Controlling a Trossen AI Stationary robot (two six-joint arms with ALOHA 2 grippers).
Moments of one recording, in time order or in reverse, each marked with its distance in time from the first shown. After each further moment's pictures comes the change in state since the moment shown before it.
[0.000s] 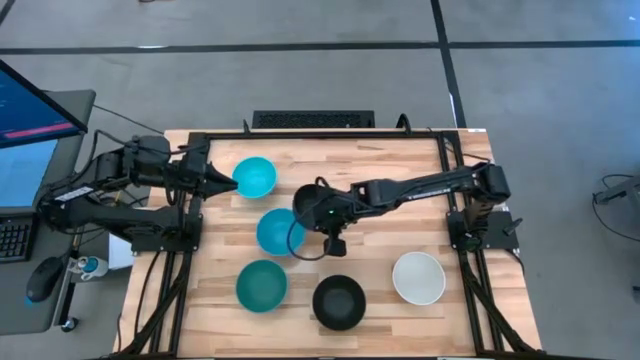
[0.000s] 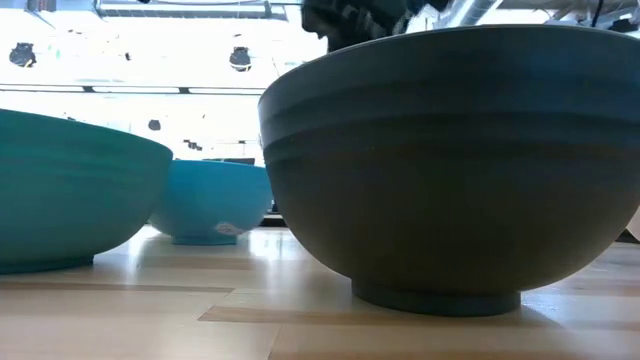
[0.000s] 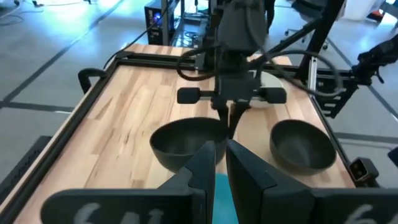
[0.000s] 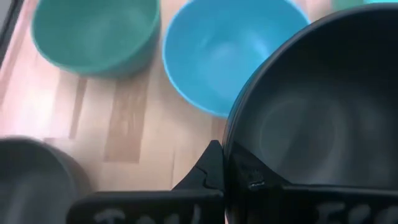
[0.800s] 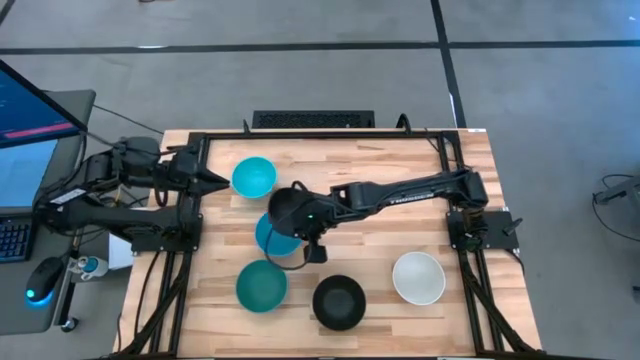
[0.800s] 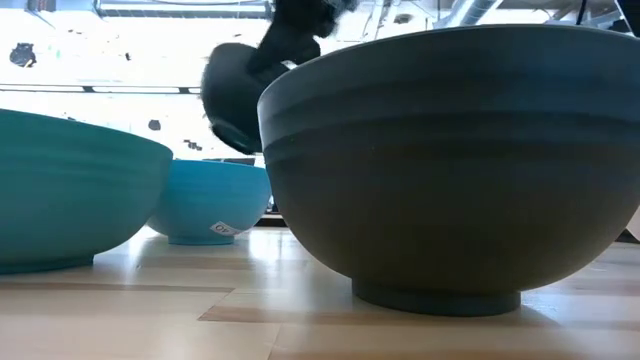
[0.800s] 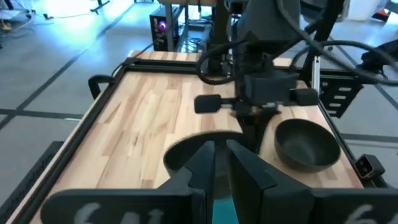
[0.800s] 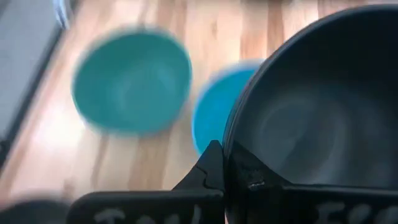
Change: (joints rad) left arm 0.002 -0.062 0.000 -0.037 -0.017 0.029; right arm 0.037 0.178 0.336 -0.070 -0.024 -0.050
